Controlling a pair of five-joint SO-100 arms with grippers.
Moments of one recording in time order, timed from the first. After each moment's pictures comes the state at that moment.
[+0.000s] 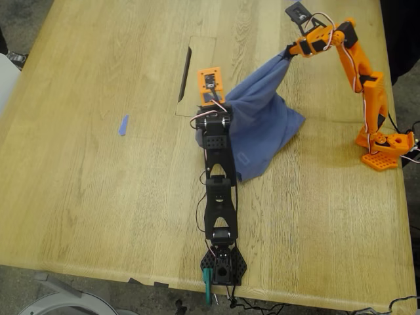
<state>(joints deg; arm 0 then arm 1) -3.2 60.8 -2.7 105.3 -95.3 31.1 75.6 17.8 96.6 -83.1</state>
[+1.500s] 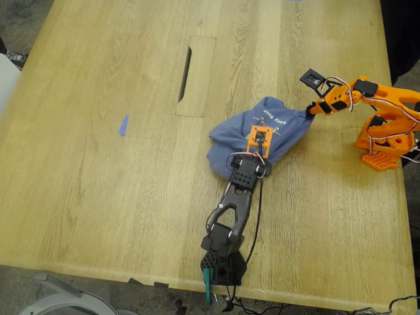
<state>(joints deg) 23.5 123.1 116.0 63.7 -99.2 21.7 139.9 137.8 52.0 -79.3</state>
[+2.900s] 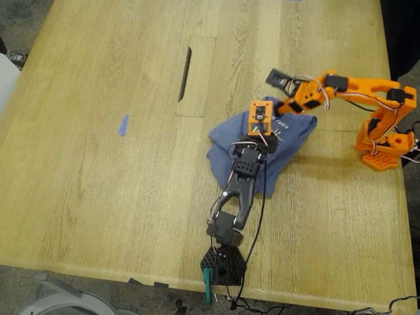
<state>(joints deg) 18.4 103.9 104.3 37.0 -103.7 2.1 100.7 96.8 47.4 -78.5</state>
